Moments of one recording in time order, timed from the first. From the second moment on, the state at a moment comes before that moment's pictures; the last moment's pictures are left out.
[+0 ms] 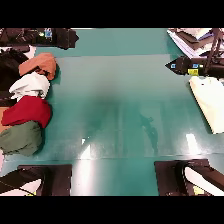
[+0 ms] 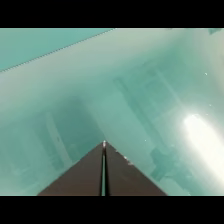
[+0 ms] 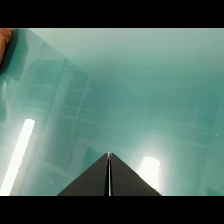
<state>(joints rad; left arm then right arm) -0.39 -1.24 1.74 1.29 -1.00 -1.49 -0.10 -1.04 1.15 -0.81 1.00 1.26</state>
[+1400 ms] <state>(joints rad) -0.03 -1.59 1.74 1.73 -0.84 -1.61 -0.10 -1.04 1.15 -0.80 1.04 1.26</state>
